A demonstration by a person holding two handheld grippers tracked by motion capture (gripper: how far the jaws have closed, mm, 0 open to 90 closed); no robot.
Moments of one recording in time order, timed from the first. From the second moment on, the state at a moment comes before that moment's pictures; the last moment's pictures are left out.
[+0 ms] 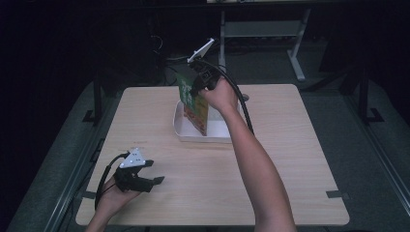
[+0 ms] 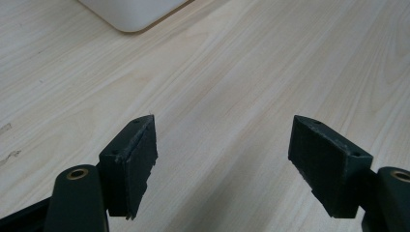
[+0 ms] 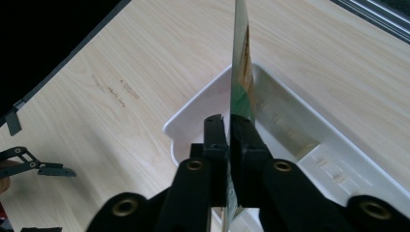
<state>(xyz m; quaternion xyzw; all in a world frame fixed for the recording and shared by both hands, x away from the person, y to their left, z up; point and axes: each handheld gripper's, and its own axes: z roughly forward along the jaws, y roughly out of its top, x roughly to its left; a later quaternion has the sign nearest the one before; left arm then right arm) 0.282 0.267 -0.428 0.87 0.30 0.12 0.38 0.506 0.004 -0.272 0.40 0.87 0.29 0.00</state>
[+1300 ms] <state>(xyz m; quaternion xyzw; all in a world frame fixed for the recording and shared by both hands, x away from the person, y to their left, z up) 0.283 0.265 -0.430 0.87 0.30 0.12 0.37 0.474 -0.028 -0.247 0.39 0.86 0.34 -0.01</state>
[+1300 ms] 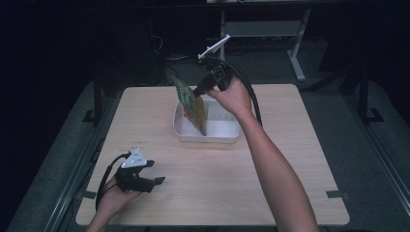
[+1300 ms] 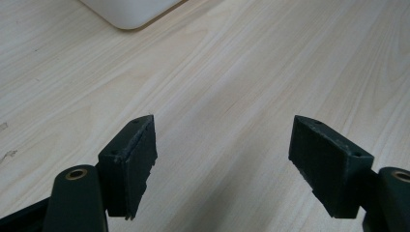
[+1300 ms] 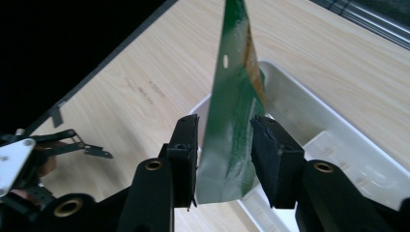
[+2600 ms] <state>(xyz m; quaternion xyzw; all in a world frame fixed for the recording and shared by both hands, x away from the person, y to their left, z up) 0.282 0.262 -0.430 0.87 0.29 0.12 0.37 0.457 -0.075 -0.259 0.40 0.84 0.35 0.00</state>
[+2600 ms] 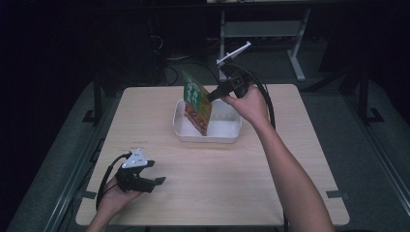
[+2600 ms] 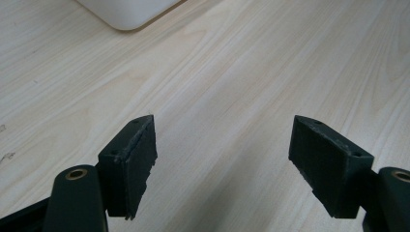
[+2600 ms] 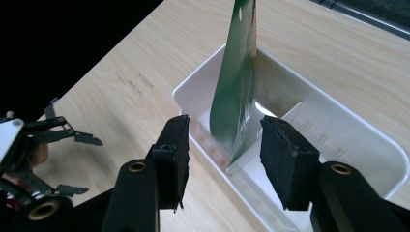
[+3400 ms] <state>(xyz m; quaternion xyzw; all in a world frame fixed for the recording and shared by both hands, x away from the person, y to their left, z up) 0.282 0.258 -0.431 0.88 0.29 0.13 0.36 0.417 -0.136 -0.287 0.41 0.83 0.38 -0.02</state>
